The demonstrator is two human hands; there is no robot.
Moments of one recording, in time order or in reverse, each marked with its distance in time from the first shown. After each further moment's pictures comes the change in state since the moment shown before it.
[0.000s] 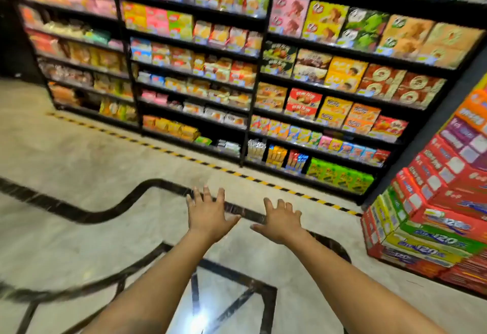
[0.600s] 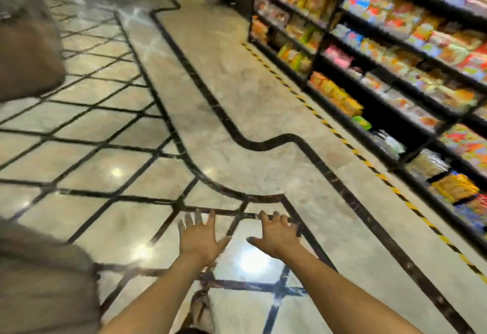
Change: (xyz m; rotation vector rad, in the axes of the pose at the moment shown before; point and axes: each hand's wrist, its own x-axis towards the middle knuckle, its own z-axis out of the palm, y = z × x) left_hand -0.248 -0.326 0.110 -0.161 -0.245 -0.789; right_hand -0.072 -0.361 0.156 -0.266 -0.342 -0.709
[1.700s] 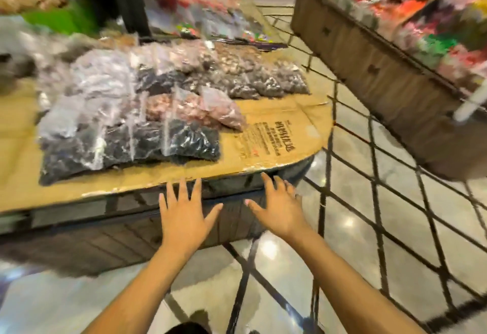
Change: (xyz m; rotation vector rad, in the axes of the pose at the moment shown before) left_hand -0.158 -0.242 -0.045 -0.498 0.429 -1.832; right_hand 0.003 -0.516 -0.067 -0.622 -0.066 -1.678
